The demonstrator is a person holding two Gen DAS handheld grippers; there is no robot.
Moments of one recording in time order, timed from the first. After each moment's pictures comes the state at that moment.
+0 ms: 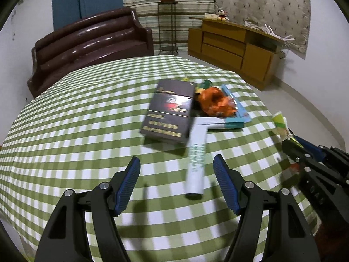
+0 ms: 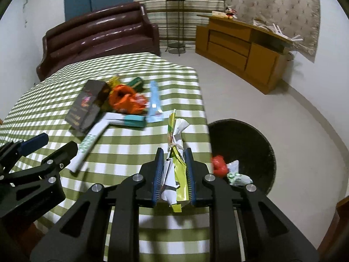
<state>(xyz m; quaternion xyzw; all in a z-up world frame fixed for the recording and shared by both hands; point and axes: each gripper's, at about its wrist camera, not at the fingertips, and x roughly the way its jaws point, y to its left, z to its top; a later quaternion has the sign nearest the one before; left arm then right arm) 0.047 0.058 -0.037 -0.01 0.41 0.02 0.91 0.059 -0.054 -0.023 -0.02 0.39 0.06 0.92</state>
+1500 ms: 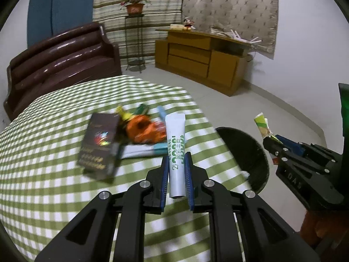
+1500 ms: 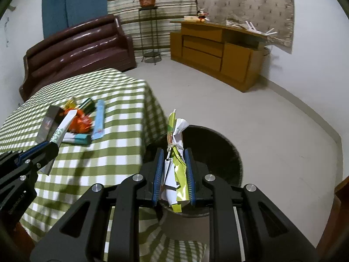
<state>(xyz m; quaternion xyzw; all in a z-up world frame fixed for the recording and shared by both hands) 0.063 -0.016 -0.015 0.00 0.36 -0.08 0.93 0.069 -0.133 -0.015 0.01 0.36 -0.01 0.93</state>
